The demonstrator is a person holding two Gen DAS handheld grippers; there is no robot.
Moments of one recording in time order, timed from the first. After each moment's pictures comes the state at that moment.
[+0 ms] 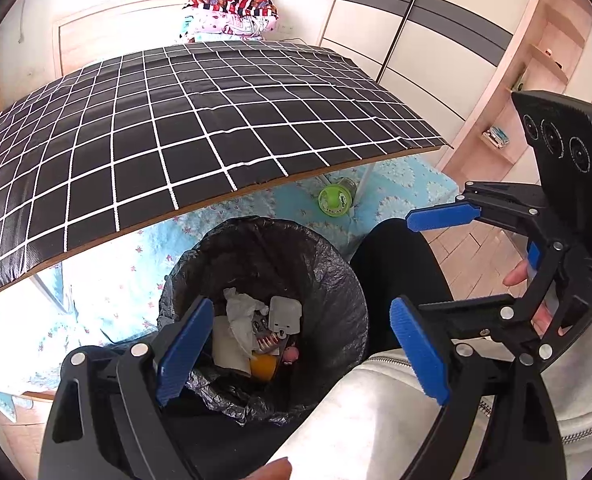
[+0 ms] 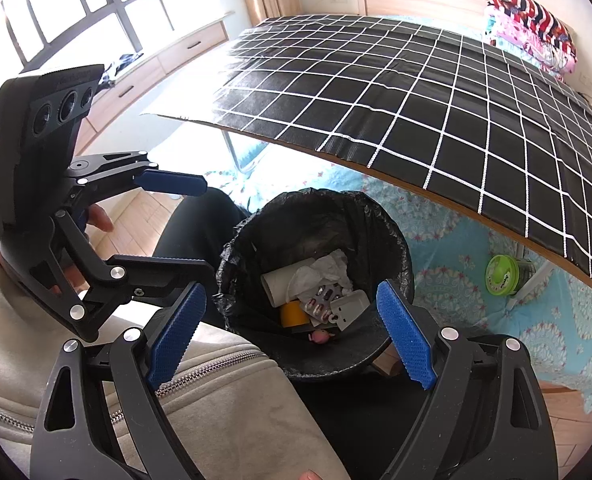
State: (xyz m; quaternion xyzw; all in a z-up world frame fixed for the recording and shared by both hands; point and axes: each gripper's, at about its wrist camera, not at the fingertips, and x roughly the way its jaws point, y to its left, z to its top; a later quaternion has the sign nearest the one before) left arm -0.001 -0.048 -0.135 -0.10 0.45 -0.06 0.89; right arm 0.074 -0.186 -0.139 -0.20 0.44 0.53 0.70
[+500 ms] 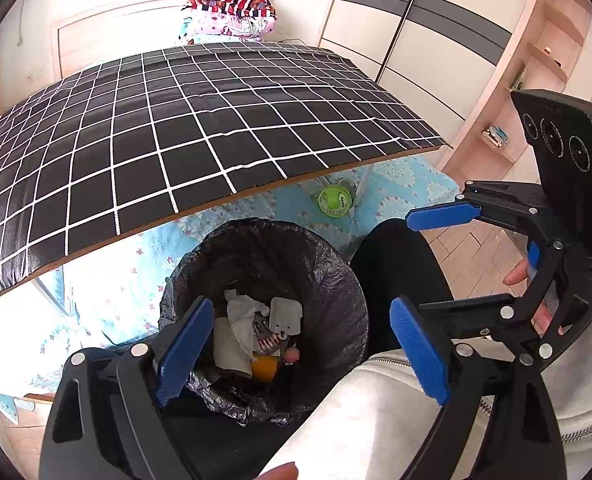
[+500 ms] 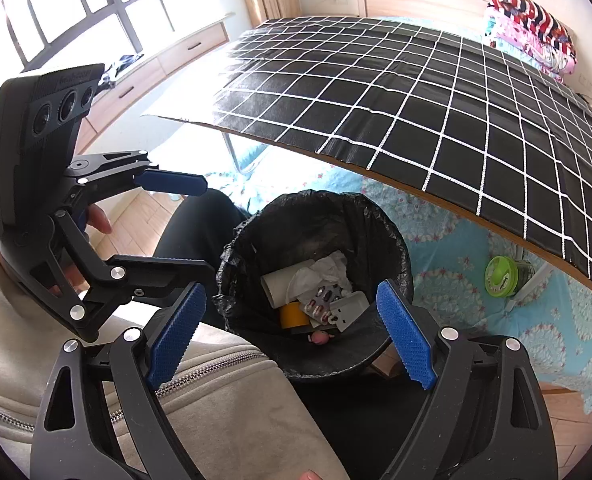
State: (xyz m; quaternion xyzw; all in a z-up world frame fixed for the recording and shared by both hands) left arm 0.000 -0.050 -0.134 -0.10 0.44 -0.06 0.89; right arm 0.075 -0.186 -0.137 -0.19 0.44 0.53 0.70
